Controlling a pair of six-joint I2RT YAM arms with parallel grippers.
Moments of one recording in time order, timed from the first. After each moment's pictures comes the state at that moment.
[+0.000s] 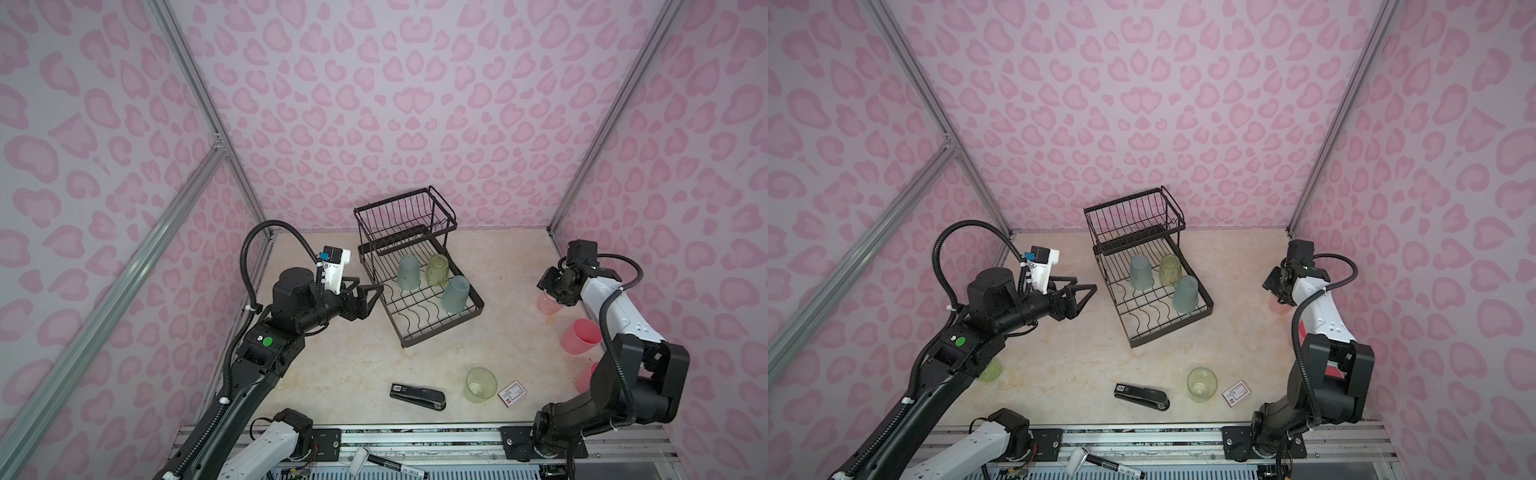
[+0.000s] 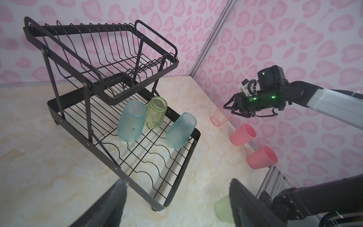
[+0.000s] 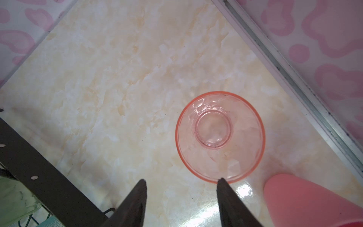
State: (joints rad) left arm -0.42 0.90 1.00 -0.43 0.40 -0.31; right arm -0.24 1.56 1.20 -0.69 0.00 0.43
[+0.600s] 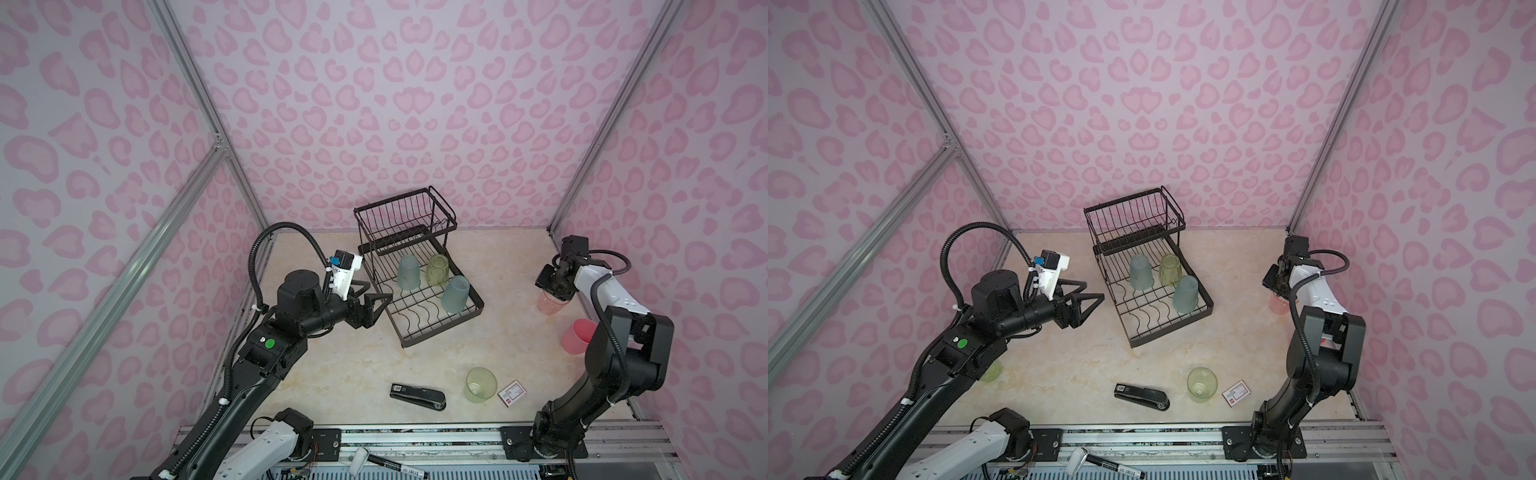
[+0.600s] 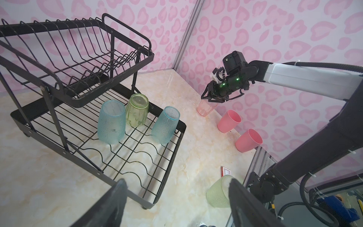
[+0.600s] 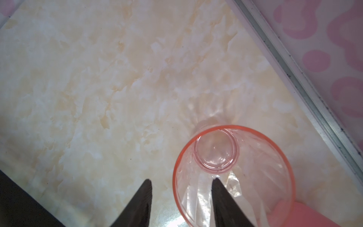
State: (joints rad) left arm -0.48 0.90 1.00 -0.43 0.45 -0.26; right arm -0.25 1.73 1.30 -0.69 0.02 0.40
